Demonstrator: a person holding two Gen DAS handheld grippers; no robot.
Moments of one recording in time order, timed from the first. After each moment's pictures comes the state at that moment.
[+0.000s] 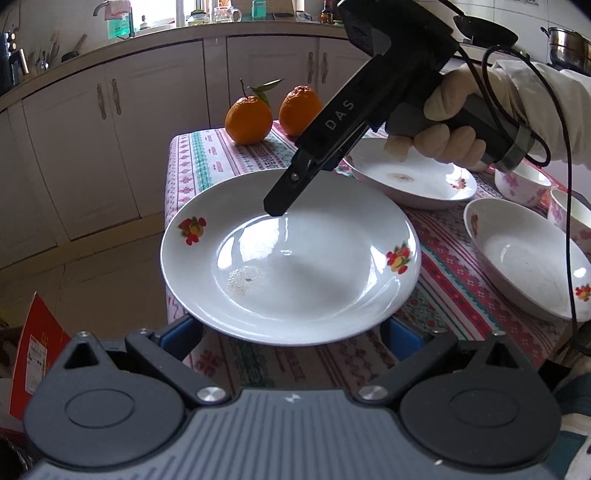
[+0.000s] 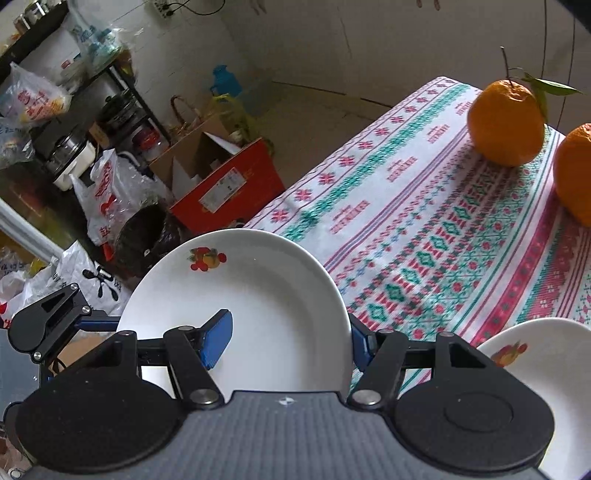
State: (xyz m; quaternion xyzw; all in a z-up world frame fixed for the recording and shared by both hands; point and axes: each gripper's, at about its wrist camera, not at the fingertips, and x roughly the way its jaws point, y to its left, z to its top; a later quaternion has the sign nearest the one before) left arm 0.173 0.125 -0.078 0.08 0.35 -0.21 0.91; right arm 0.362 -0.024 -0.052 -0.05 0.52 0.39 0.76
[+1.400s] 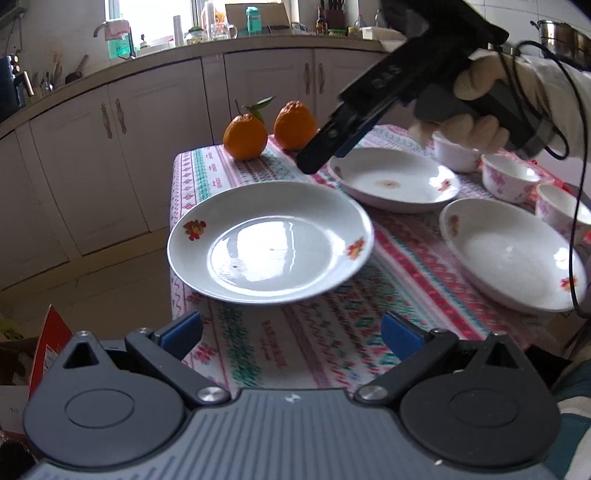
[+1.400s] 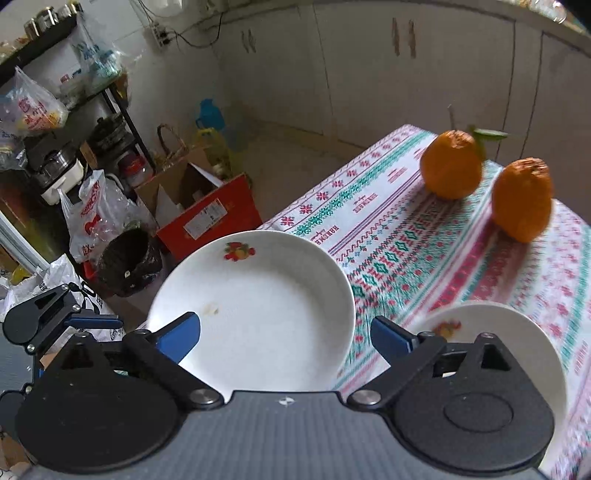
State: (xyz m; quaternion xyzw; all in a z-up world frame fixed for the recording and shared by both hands) left arm 0.125 0.118 -0.058 0.10 0.32 -0.20 0.92; right arm 0.306 -0.063 0.002 -0.07 0.45 0.36 0.81
